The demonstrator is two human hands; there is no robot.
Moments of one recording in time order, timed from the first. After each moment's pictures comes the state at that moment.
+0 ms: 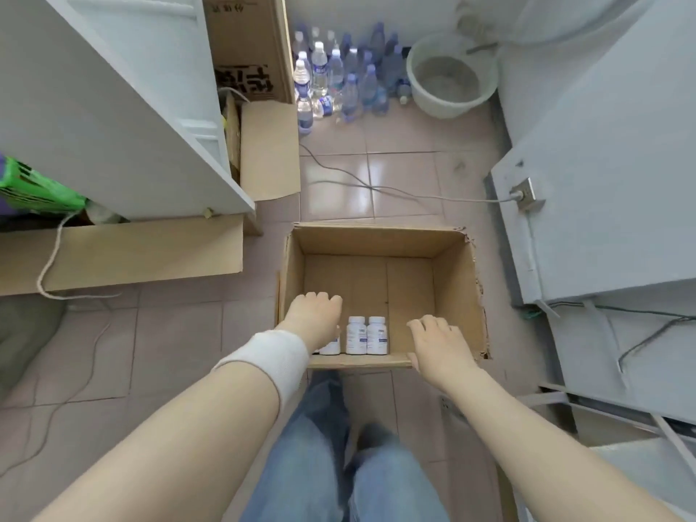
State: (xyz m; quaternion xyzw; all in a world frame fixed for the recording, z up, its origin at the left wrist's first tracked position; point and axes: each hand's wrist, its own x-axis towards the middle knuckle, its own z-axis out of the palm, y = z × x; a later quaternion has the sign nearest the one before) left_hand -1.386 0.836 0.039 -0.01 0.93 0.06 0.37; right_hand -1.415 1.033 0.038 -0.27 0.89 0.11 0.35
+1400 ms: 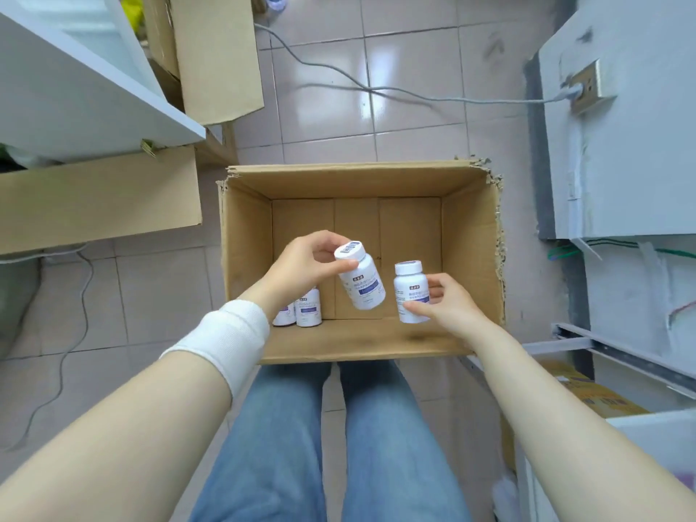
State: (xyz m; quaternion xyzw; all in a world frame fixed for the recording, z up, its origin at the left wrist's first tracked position) left_hand -1.446 0.849 -0.053 -0.26 0.71 0.60 0.27; right_hand -1.486 1.077 -0.070 0.14 0.77 -0.37 0.50
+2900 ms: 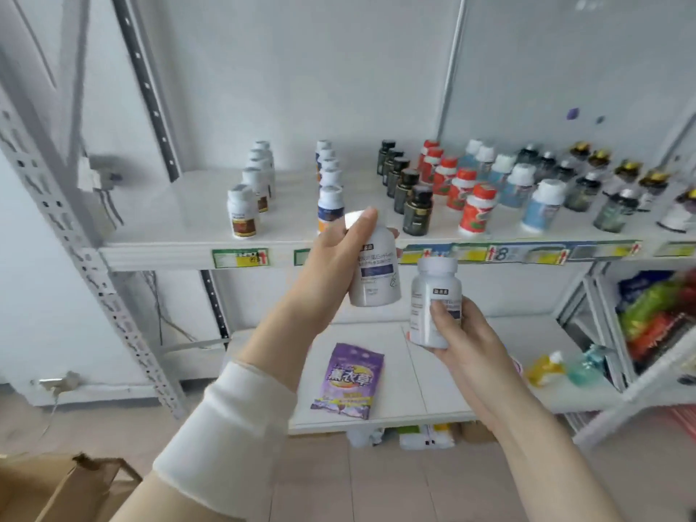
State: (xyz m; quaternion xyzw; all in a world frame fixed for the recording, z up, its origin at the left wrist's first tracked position) left_hand -0.874 1.273 0.489 0.46 0.49 0.64 0.38; right_hand -0.717 1.294 0.426 0.36 0.53 -0.63 -0.43
